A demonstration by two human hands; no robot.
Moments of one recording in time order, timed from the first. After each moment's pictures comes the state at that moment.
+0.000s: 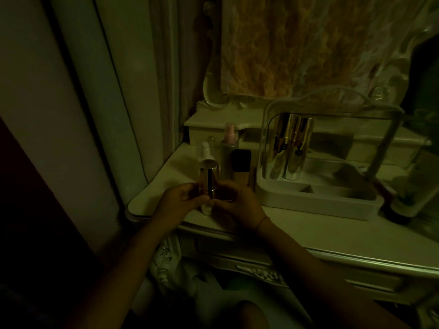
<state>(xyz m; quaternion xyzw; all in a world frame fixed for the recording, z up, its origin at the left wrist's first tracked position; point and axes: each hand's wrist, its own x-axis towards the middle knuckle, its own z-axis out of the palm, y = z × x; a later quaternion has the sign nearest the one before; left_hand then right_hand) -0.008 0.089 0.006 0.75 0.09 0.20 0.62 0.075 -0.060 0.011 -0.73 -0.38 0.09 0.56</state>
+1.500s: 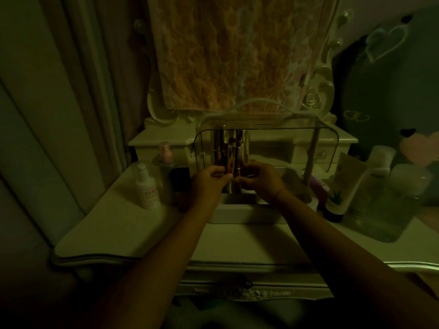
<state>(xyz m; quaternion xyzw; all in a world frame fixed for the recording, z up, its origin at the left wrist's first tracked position) 0.151 -0.051 0.037 0.77 0.12 0.27 0.56 0.207 -0.182 0.046 -0.78 -0.25 0.04 0.57</state>
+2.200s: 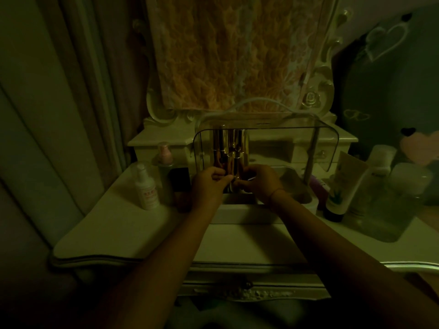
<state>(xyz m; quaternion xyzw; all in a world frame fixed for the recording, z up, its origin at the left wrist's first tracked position) 0.152 -0.056 0.036 0.77 0.15 0.28 0.55 0.211 -0.177 0.041 -0.85 -0.23 -0.01 0.48</state>
